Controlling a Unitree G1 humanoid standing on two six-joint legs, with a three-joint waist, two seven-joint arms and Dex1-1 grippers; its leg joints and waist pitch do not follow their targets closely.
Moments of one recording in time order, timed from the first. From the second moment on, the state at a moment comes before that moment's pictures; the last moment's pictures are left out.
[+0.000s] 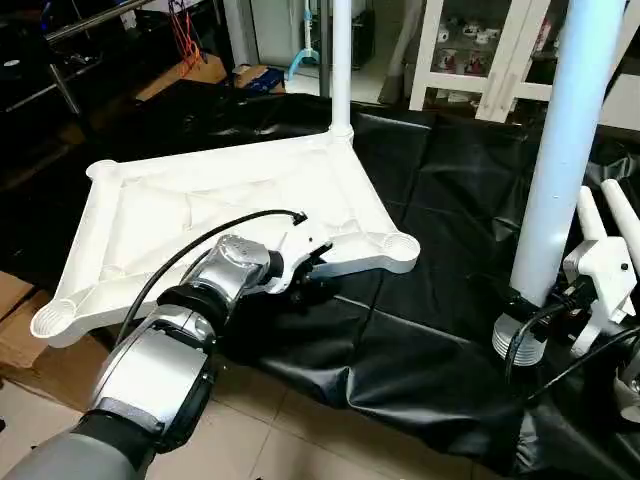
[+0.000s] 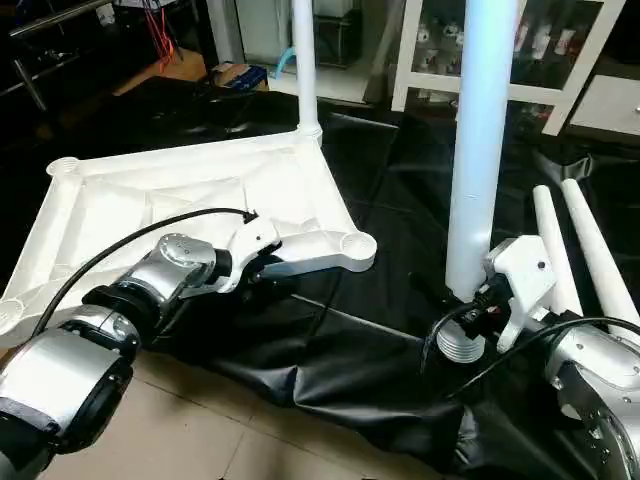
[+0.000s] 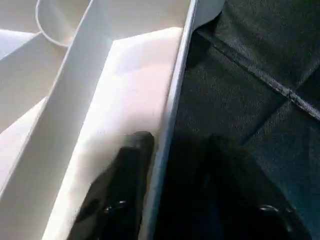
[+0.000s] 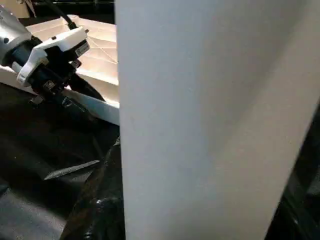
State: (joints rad) left arm -0.95 0.18 -0.28 1.27 0.11 -0.07 -0.91; right arm 0.08 -0.64 -0.23 -0.39 0.46 0.46 0.69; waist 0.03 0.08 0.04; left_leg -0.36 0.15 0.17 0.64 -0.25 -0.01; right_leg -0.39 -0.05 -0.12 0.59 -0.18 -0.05
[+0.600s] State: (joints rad) left arm -0.90 0.23 -0.27 1.21 0.12 -0.09 -1.03; right arm 0.02 -0.61 -0.20 -0.39 0.48 0.46 0.68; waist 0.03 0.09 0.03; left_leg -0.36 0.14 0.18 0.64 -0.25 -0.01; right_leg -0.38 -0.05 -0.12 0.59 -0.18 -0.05
